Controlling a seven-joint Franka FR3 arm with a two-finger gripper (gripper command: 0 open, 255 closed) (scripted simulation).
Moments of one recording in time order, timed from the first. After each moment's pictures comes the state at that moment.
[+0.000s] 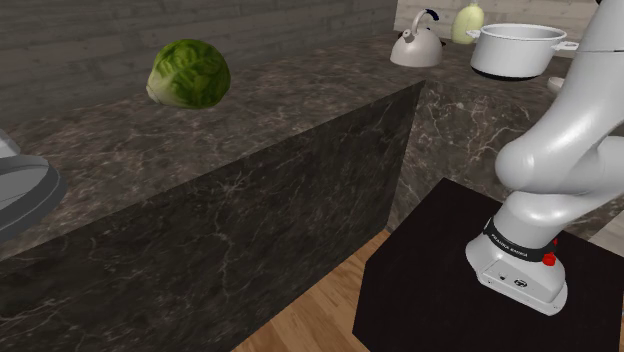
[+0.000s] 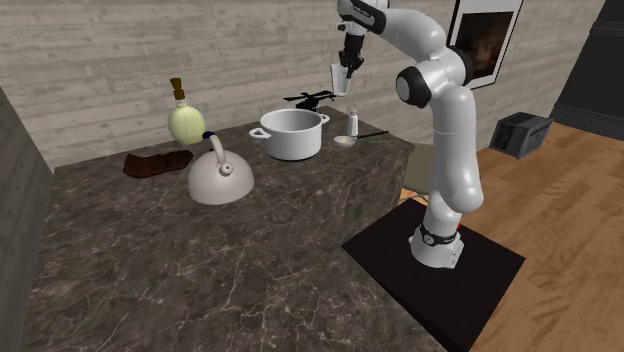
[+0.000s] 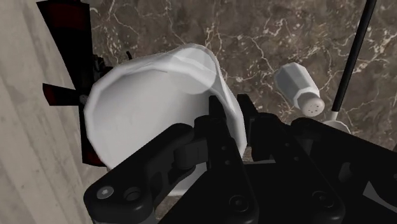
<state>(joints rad) -0.81 0.26 -1.20 -1.23 0.34 1.45 -1.88</state>
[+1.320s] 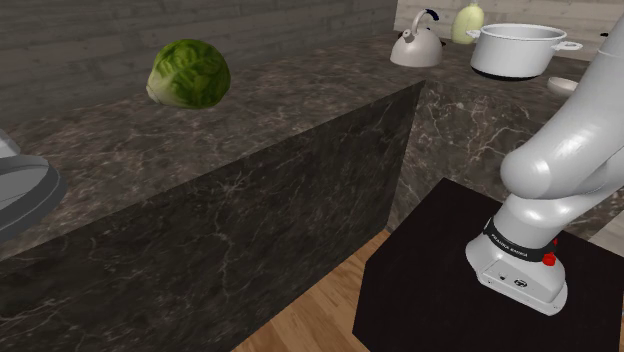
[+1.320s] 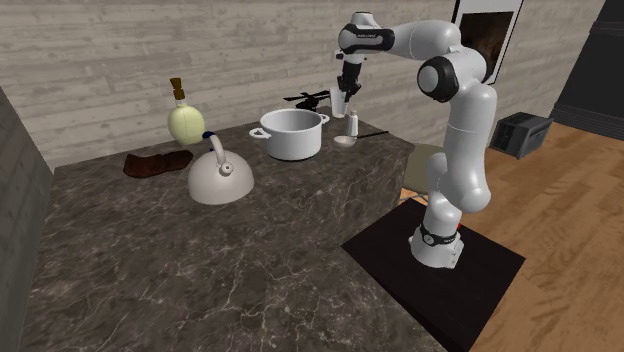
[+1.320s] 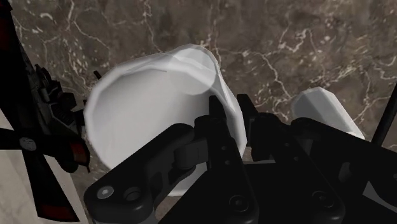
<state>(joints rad) -0.57 0.06 -1.24 -1.64 0.13 1.79 -1.78</state>
